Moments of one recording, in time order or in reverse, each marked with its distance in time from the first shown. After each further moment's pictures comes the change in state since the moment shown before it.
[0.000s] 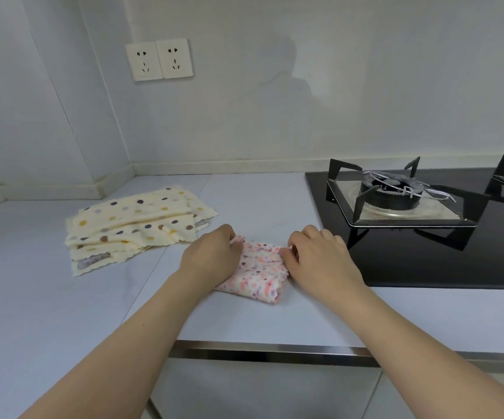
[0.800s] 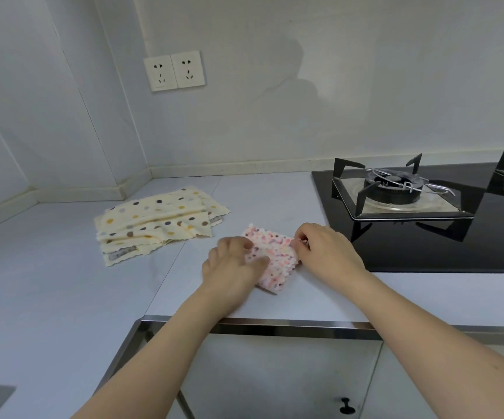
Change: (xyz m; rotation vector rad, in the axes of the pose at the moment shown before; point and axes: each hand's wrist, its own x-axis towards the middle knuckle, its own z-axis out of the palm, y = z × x) left_hand -0.068 0.013 -0.007 -0.295 -0.059 -0.033; right_hand -0.006 0.001 -0.013 0.249 -0.056 0.020
